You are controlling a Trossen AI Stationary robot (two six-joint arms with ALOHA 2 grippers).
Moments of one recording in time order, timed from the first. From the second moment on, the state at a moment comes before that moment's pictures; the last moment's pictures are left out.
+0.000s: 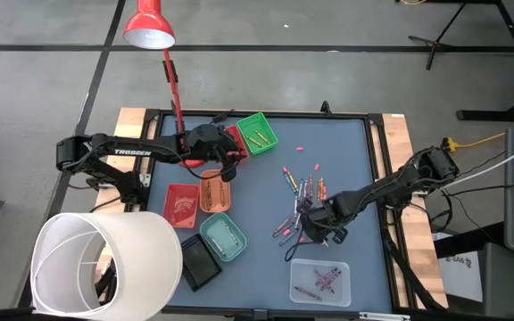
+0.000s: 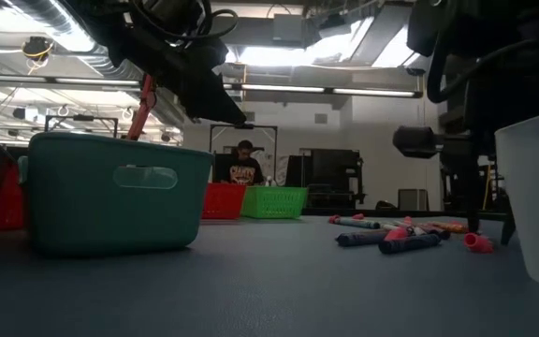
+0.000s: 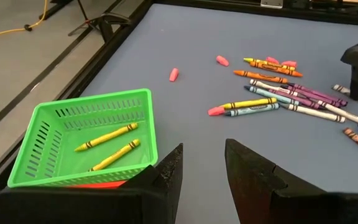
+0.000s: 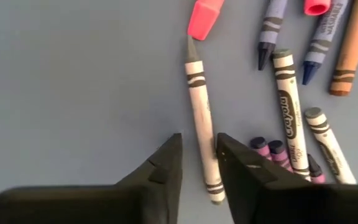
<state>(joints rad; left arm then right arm) 0.31 1.36 0.77 0.07 -0.01 0.01 0.35 1.60 0.82 -0.57 0.01 -0.59</state>
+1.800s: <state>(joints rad) 0.15 1.36 0.77 0.12 0.02 0.01 0.17 1.60 1.02 -0.37 0.28 -0.70</state>
